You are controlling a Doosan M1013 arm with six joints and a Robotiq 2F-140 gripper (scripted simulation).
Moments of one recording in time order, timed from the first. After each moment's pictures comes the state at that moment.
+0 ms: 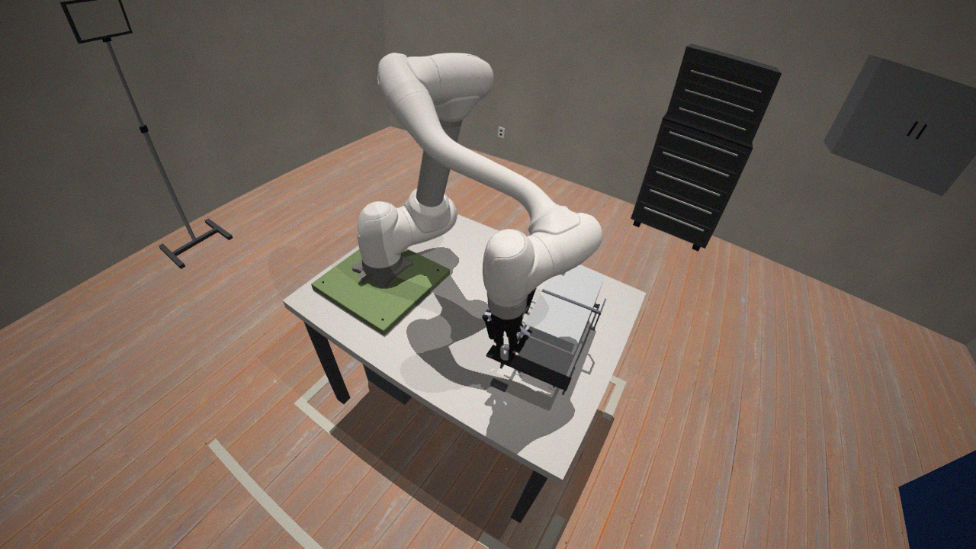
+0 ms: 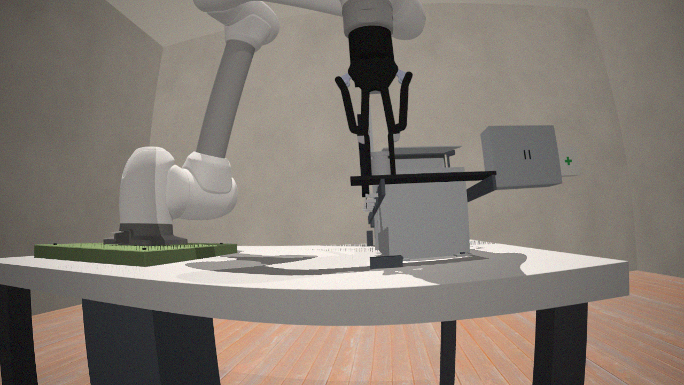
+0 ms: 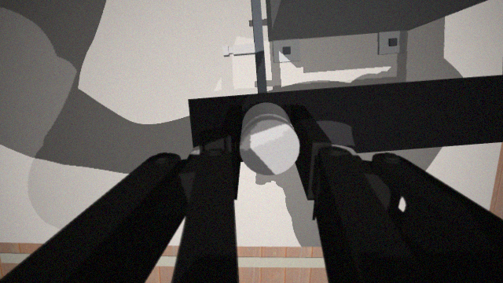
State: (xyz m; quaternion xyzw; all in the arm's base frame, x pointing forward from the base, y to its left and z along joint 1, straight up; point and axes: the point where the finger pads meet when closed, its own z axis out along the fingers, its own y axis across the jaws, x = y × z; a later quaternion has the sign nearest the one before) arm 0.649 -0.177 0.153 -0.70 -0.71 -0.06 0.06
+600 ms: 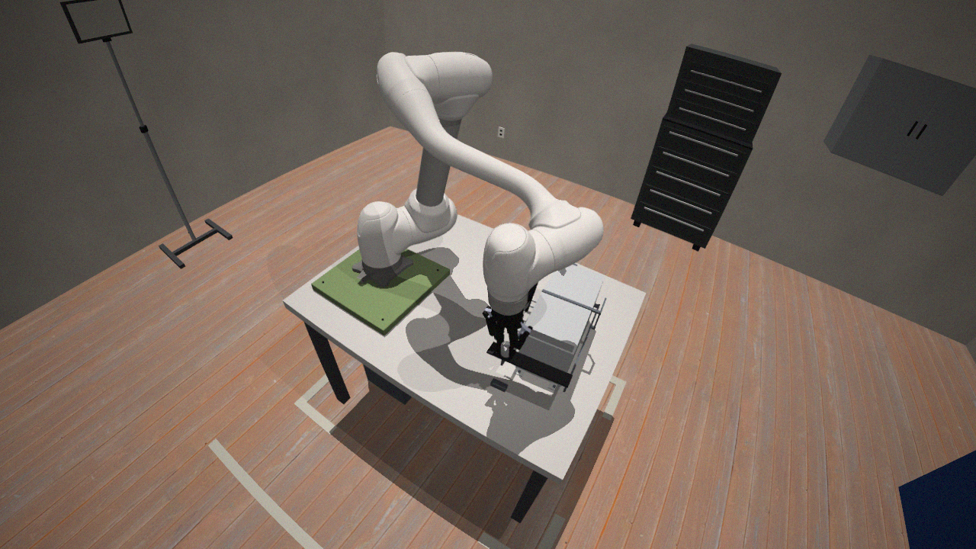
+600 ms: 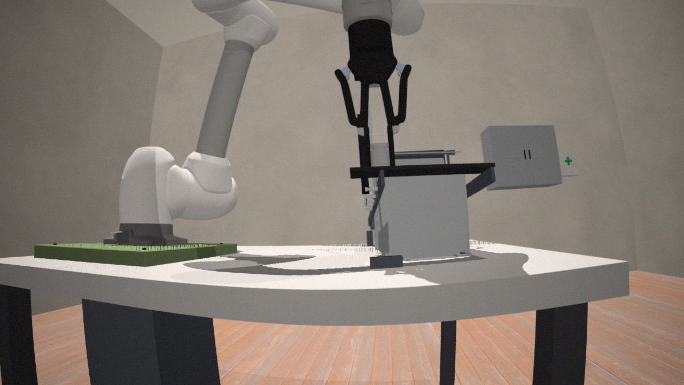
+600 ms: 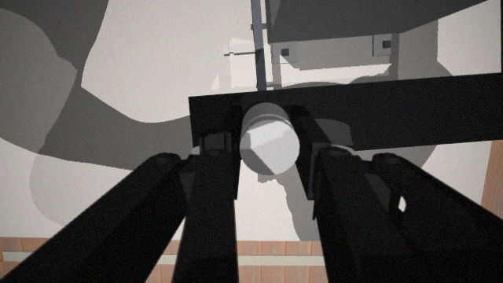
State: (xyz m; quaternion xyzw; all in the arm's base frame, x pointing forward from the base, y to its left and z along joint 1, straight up) arm 0.649 -0.177 0.167 -0.70 -0.71 -0.06 0.06
